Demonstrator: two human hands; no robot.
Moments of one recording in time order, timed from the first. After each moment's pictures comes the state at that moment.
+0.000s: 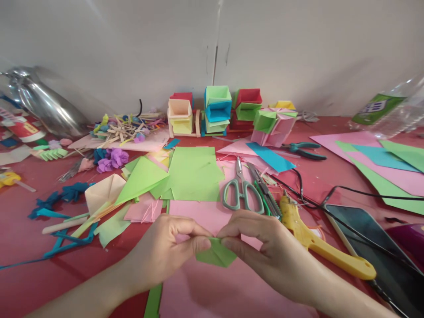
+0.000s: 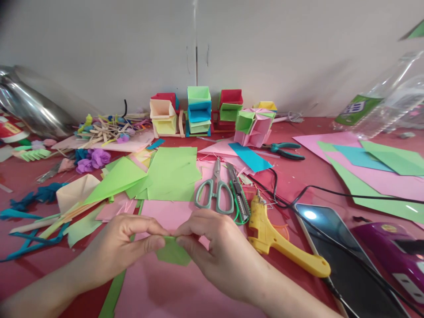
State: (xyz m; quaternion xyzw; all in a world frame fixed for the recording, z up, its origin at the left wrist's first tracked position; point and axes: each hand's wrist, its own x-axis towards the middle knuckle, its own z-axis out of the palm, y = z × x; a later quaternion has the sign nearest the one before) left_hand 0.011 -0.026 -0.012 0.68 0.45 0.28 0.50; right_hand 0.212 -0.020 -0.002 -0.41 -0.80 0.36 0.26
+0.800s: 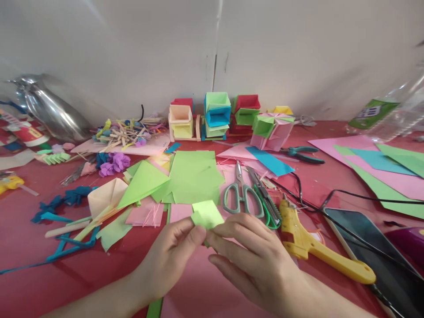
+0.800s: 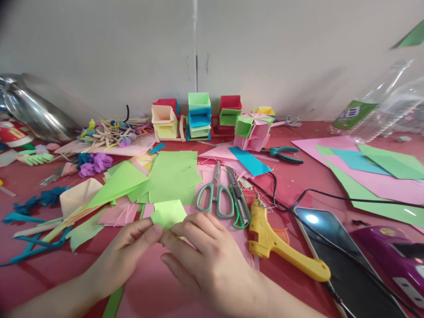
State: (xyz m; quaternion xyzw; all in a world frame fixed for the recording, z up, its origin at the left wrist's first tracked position) left_hand 0.021 -0.033 -0.026 0.55 0.45 0.37 0.59; right_hand 0.204 -0.025 -0.013 -0.27 -0.90 0.08 0.34
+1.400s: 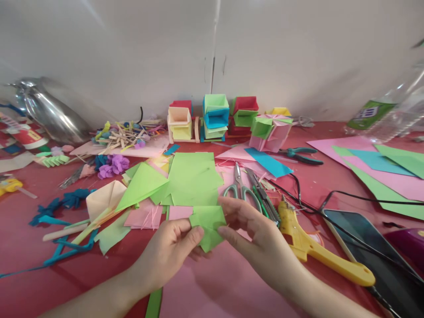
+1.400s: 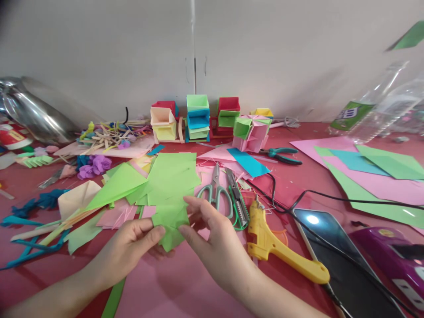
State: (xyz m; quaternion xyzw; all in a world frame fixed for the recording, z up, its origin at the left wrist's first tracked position) left_hand 0.018 -0.023 -0.034 0.52 0.47 0.33 0.64; right_hand 0.204 -0.013 -0.024 -0.44 -0.70 0.43 0.37
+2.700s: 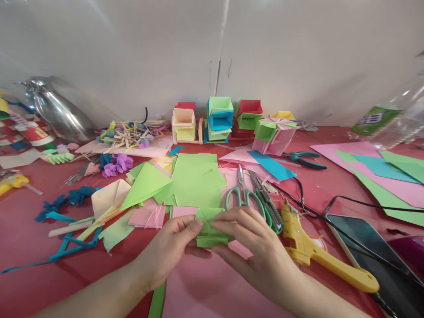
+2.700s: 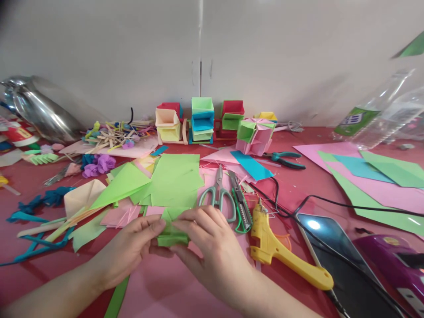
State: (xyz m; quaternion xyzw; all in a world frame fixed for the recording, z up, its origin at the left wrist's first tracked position) left_hand 0.020 -0.021 -0.036 0.40 0.39 0.39 0.74; right_hand 0.202 -0.014 -0.017 -0.34 -0.87 0.12 0.35
